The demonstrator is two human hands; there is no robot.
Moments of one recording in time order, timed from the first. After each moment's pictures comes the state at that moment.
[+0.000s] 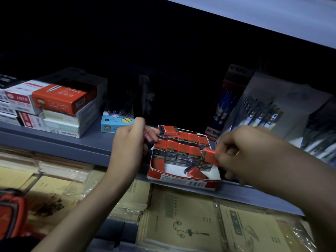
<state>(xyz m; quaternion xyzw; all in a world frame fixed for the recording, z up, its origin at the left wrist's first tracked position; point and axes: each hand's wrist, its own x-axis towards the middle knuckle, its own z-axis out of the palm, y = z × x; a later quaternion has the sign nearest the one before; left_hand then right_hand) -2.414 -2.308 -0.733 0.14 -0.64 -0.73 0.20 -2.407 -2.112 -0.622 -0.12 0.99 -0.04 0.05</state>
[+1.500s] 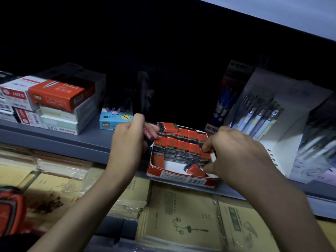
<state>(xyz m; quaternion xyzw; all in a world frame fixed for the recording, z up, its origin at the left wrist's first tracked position) -2.416 -2.308 -0.736 0.14 -0.63 -0.73 0.20 -2.426 -2.118 -0.668 -0.15 0.98 0.09 -0.07</state>
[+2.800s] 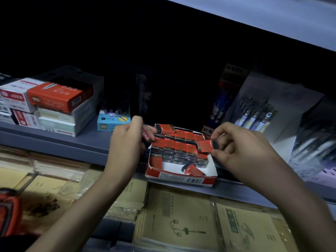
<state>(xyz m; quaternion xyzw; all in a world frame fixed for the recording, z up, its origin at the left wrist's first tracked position) -2.416 -2.308 -0.738 0.13 -0.64 -0.73 0.20 -2.432 -2.088 -0.661 -0.16 0.97 -0.16 -0.08</state>
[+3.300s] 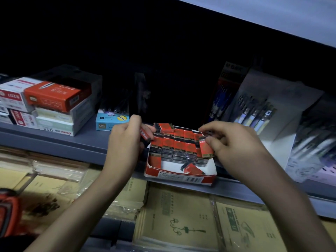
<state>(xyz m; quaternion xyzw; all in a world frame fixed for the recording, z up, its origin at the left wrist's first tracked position) -2.418 -2.309 -0.740 0.12 -0.66 -0.71 0.21 -2.436 -2.100 -0.669 -0.15 0.96 -0.21 -0.09</state>
